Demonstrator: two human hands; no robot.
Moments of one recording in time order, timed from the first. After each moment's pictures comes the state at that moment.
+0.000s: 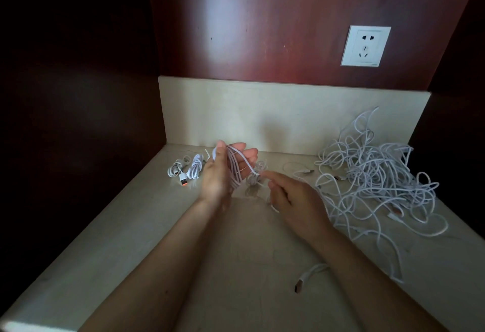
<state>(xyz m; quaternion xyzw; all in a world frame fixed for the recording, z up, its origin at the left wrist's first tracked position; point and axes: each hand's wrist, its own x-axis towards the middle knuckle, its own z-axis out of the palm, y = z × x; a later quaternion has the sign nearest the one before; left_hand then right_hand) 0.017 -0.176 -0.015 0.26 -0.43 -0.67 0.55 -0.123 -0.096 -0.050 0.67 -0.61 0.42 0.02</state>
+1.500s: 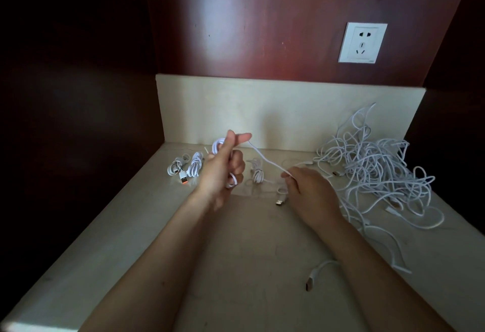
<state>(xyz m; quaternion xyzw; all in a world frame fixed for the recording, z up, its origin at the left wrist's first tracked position) 0.030 -0.175 -0.006 0.21 -0.49 -0.70 0.48 -0.143 -0.100 -0.049 0.60 -0.73 0.31 0.10</state>
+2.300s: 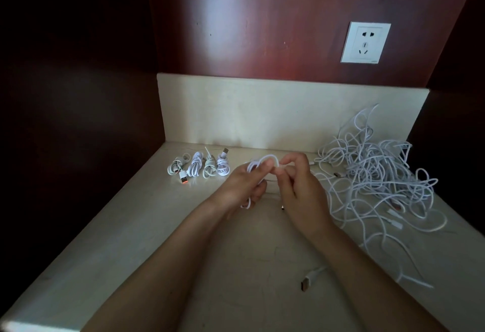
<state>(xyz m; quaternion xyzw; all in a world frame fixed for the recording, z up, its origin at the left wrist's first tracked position) 0.017 -0.151 -0.010 0.30 -0.70 -0.57 0.31 -0.111 -0.090 -0.042 0.60 -0.63 0.49 0.04</state>
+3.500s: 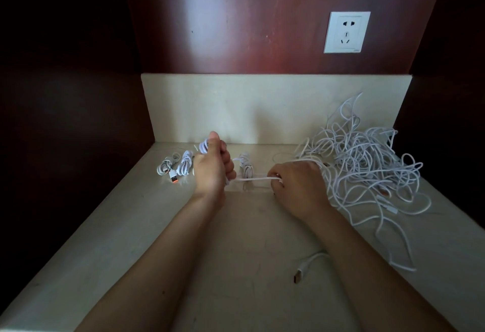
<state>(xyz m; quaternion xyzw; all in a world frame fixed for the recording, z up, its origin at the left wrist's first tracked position) 0.010 -0.169 -0.006 0.32 -0.44 -0.62 0.57 -0.140 -0.096 -0.037 0.64 -0.71 0.25 0.14</state>
